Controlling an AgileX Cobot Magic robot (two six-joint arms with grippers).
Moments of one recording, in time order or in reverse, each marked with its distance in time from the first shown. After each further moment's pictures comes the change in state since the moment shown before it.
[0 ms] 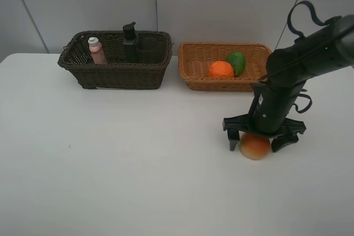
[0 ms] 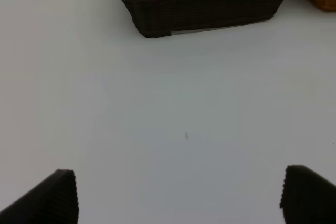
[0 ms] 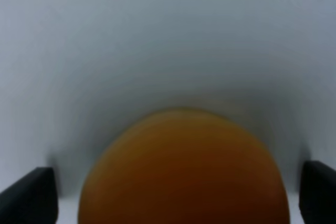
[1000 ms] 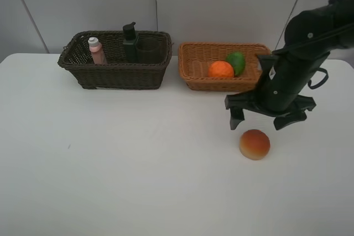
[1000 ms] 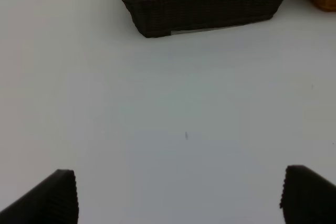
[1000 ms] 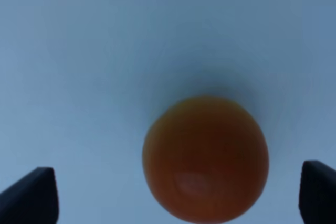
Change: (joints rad) left arm 0.000 0.000 0.000 0.000 0.000 0.000; right arm 0.033 -0.201 -0.019 -0.008 0.082 -0.030
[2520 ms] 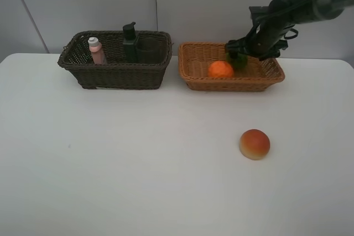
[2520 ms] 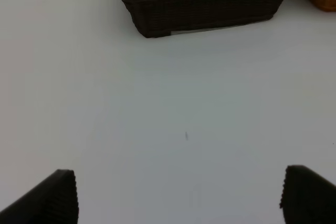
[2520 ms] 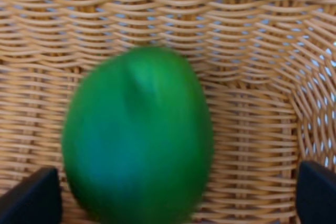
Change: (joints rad) left arm 0.000 0.000 0.000 0.000 0.000 0.000; right arm -0.242 0.487 -0.650 -0.153 -0.271 -0.229
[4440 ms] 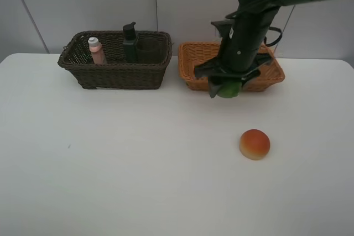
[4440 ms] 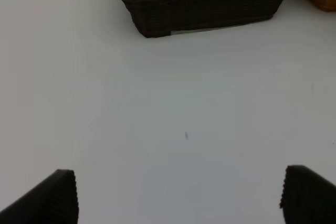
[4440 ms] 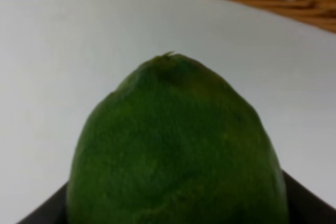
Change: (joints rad) left arm 0.000 0.000 0.000 0.000 0.000 0.000; right arm 0.281 -0.263 0.136 0.157 0.534 -0.026
